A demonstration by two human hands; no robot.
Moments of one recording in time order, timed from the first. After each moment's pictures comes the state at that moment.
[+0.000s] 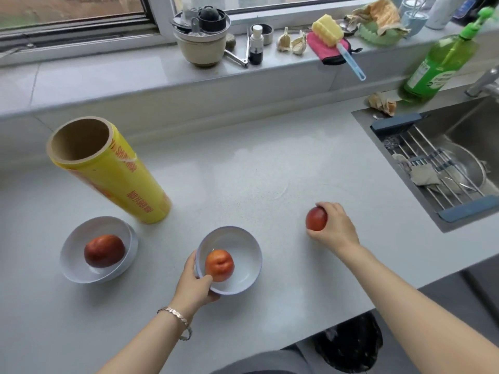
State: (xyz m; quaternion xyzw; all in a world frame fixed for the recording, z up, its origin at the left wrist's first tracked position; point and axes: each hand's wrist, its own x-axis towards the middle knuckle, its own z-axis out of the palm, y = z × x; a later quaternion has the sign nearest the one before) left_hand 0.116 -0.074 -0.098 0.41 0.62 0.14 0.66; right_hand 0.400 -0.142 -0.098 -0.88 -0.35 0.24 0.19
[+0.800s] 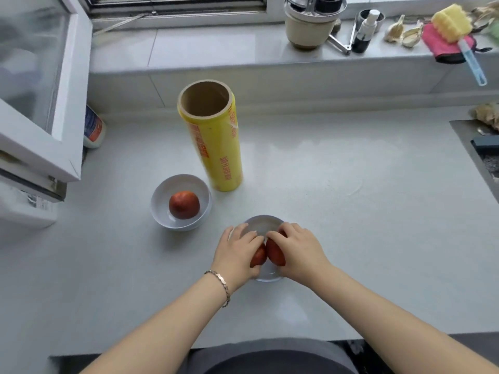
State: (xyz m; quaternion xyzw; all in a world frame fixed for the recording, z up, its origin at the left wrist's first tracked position) left_hand 0.052 -0.059 -0.112 0.90 0.41 -0.03 0.18; right_hand 0.215 -0.101 -0.097 -0.66 -0.73 0.18 0.01
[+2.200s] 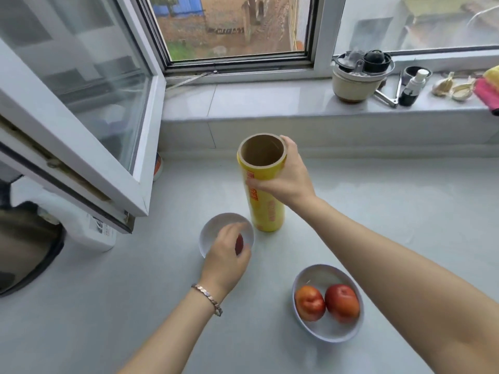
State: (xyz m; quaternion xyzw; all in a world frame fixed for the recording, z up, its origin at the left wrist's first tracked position) left_hand -0.014 0.004 -0.037 0.71 0.60 0.21 0.29; right_hand 0.151 0.091 0.011 -0.64 -0.55 0.33 0.42
